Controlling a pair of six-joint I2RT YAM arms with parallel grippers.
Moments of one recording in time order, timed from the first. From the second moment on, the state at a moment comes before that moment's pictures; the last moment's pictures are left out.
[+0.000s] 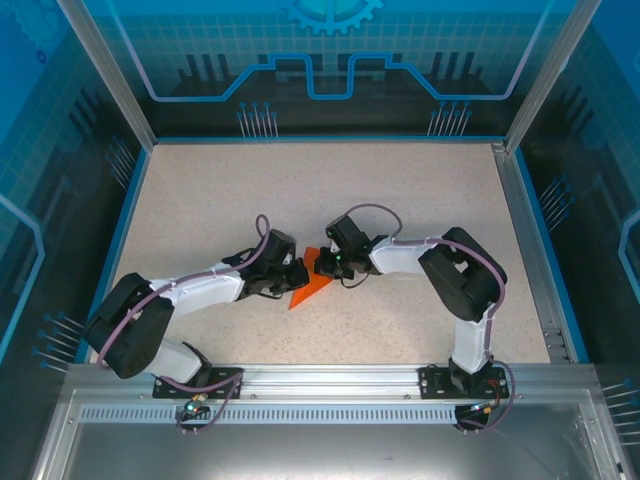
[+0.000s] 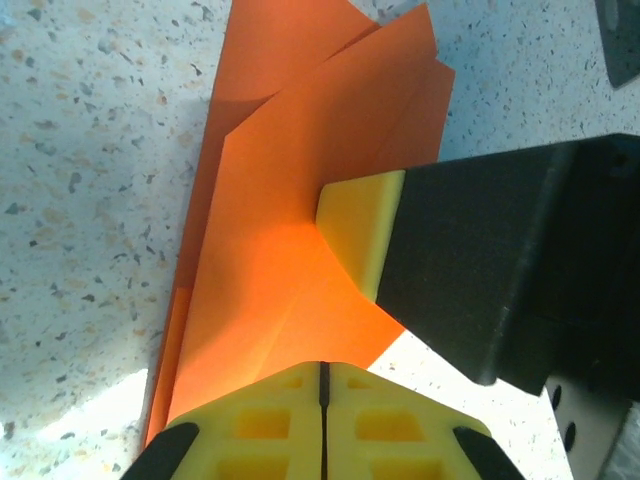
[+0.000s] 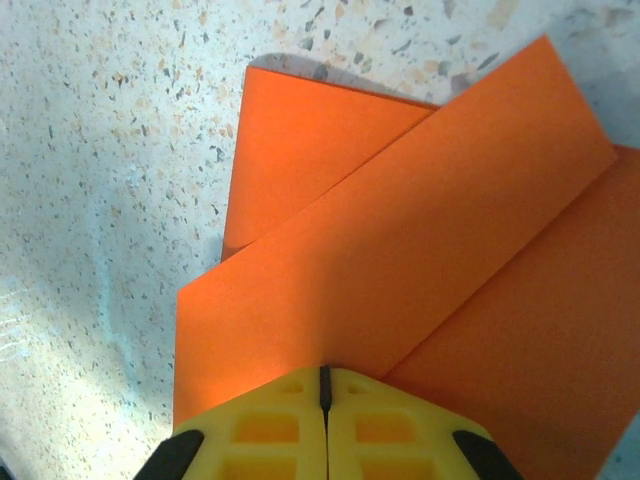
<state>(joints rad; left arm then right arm) -0.61 1.45 0.67 -0.16 0.19 -0.88 0.71 1.91 1.02 -0.08 -0.30 0.86</state>
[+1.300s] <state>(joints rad) -0.62 1.51 0.58 -0.06 0.18 -0.84 0.64 1.92 1.00 -0.03 -0.35 0.82</state>
